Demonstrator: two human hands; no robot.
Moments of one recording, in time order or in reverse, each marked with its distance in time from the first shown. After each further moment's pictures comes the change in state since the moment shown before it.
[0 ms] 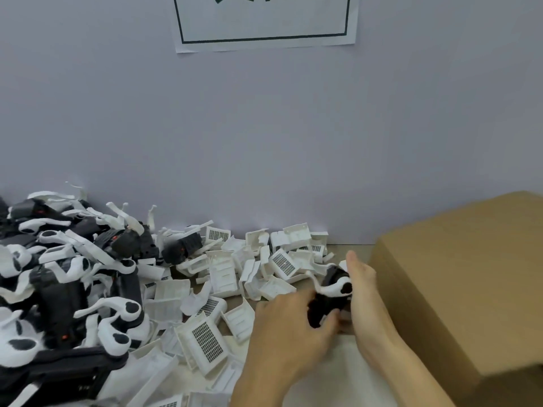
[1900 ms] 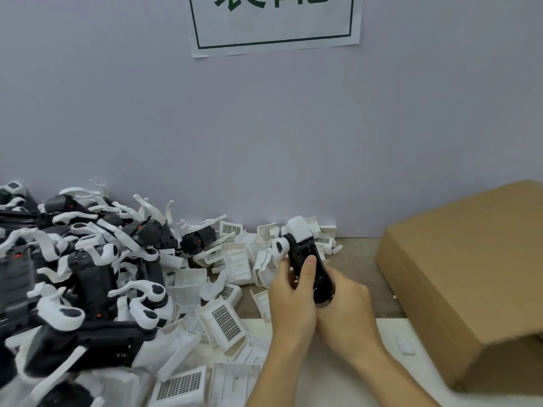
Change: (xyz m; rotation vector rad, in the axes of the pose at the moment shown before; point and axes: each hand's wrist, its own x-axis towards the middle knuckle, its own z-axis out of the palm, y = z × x) left_hand 0.009 -0.007 0.023 -0.972 0.357 -0.163; right_hand -0.026 0.026 0.018 -0.584 -0.067 -0.495
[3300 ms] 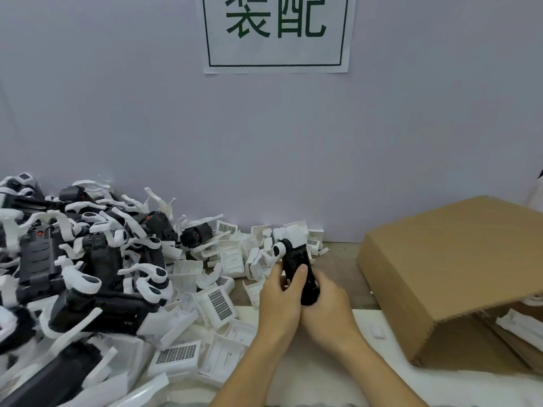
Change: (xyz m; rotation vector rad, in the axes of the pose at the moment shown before) left_hand -0.023 0.004 -0.009 0.033 -0.074 -0.048; right_hand -0.018 0.000 -0.004 0.166 -0.074 0.068
